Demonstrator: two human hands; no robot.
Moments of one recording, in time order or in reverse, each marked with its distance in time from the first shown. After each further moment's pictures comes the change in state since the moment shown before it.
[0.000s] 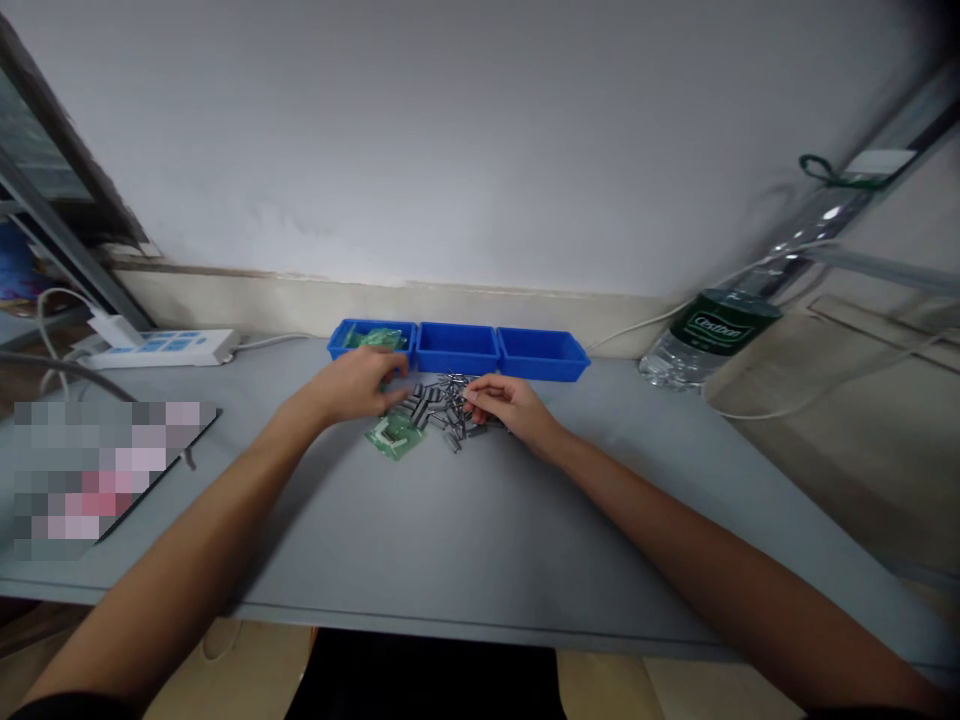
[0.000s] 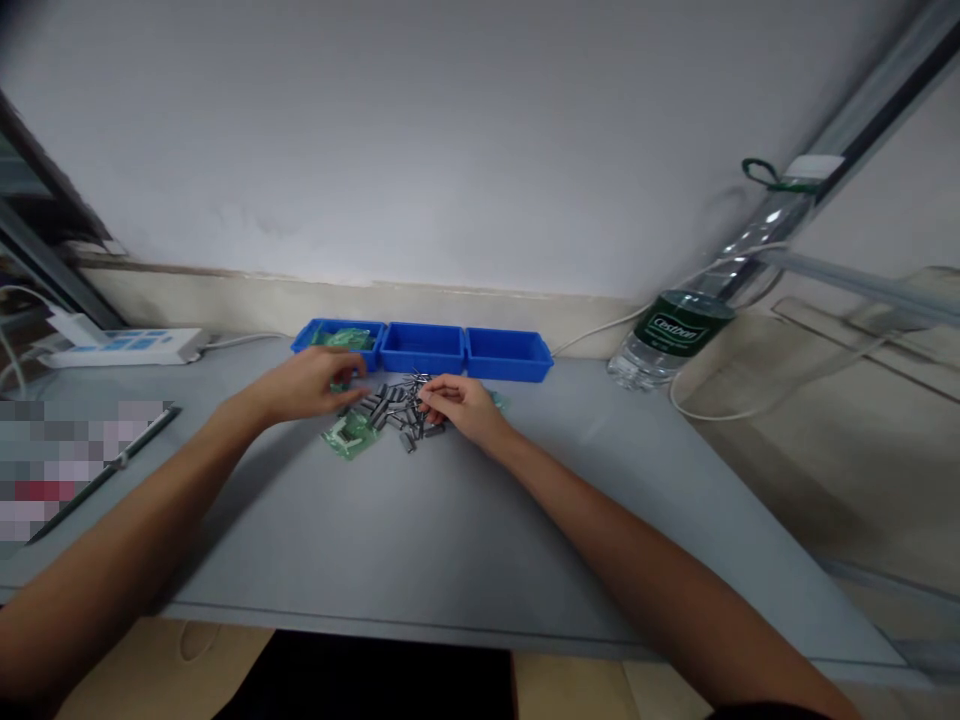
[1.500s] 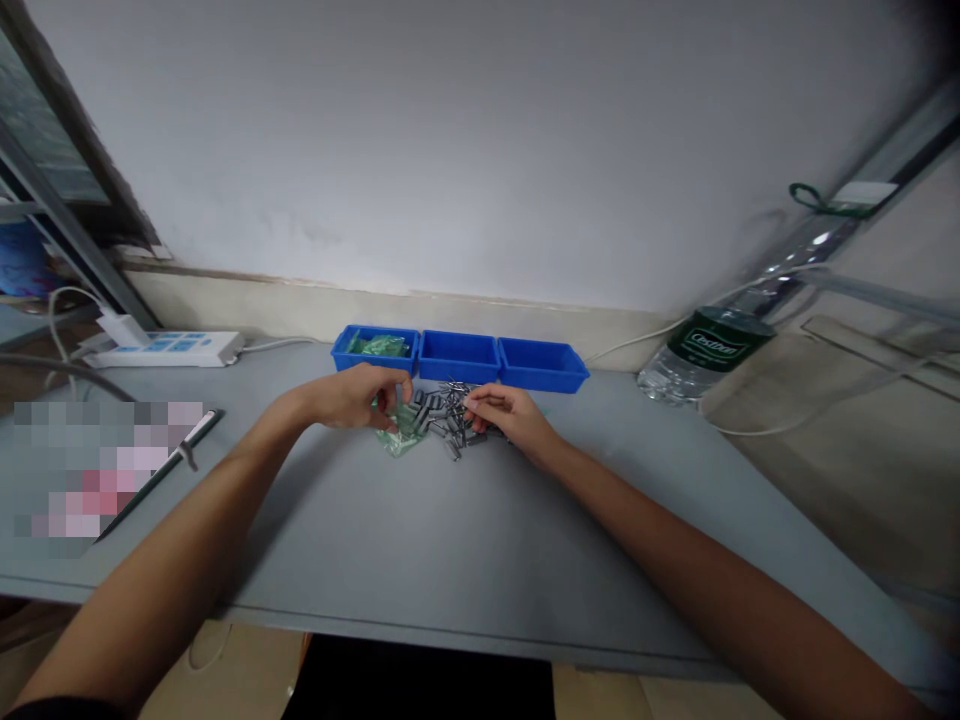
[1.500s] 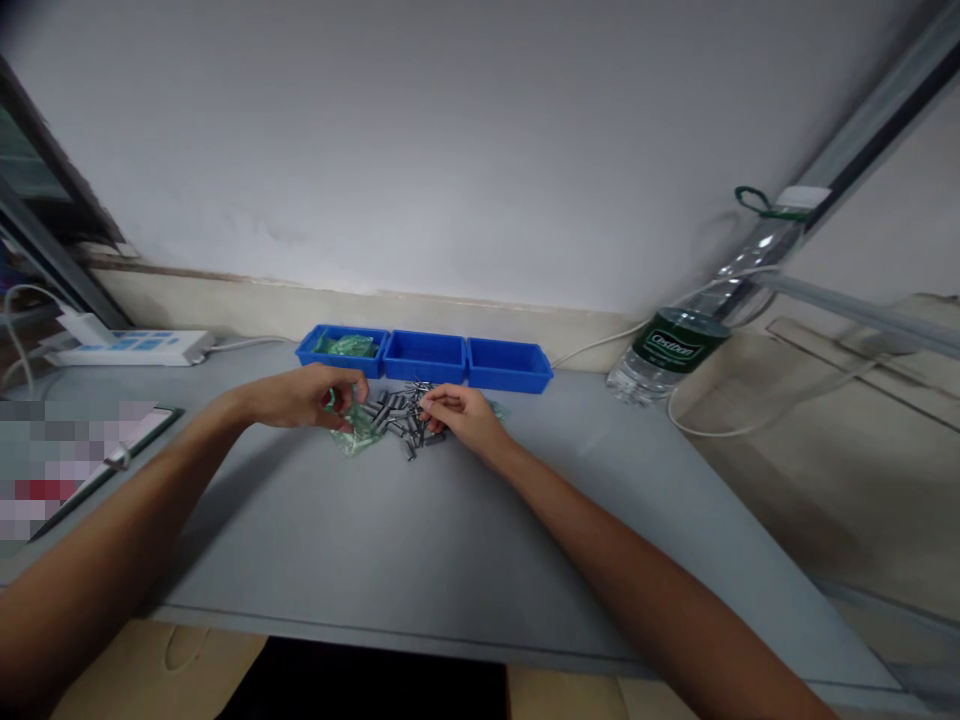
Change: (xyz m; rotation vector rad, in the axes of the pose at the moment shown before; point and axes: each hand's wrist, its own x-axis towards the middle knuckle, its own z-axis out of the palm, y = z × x) left_hand -0.009 -0.007 -0.015 -0.478 -0.321 -0.012; right_hand -0.004 -0.008 0.003 -0.010 0.014 0.022
